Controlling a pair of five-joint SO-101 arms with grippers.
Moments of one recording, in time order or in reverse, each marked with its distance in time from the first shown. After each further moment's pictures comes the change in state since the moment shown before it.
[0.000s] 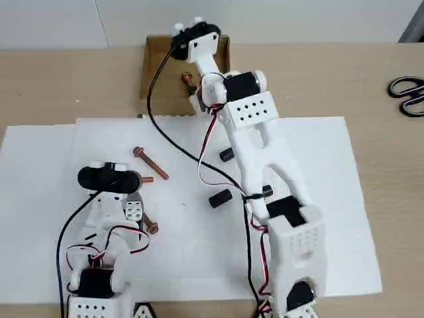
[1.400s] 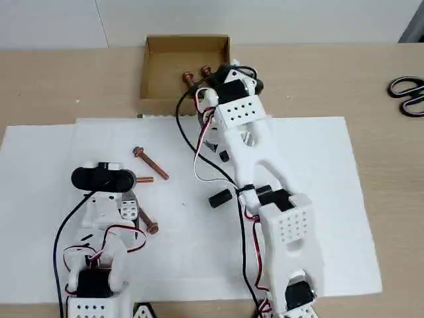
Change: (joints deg) left arm -2.6 0.0 0.0 0.0 0.1; right arm 0.7 10.9 -0.1 12.8 -45.7
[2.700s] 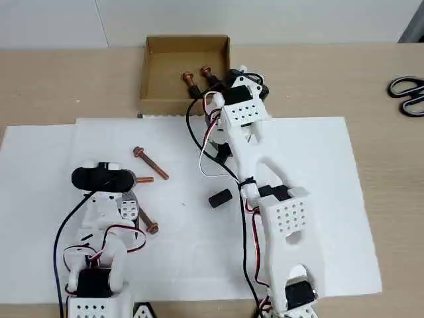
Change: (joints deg) left arm 0.0 0.0 0.0 0.0 0.0; right arm 2.4 6.3 0.1 -6.6 0.0
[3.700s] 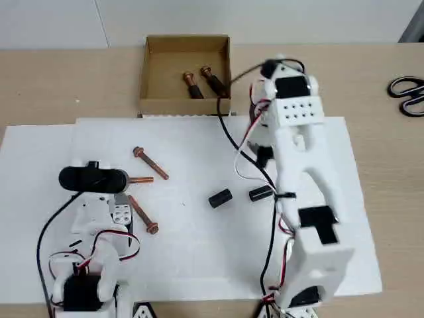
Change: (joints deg) left arm -0.8 4.8 -17.8 18.1 -0.1; right arm 10.9 -30.1 22.5 10.0 15.3
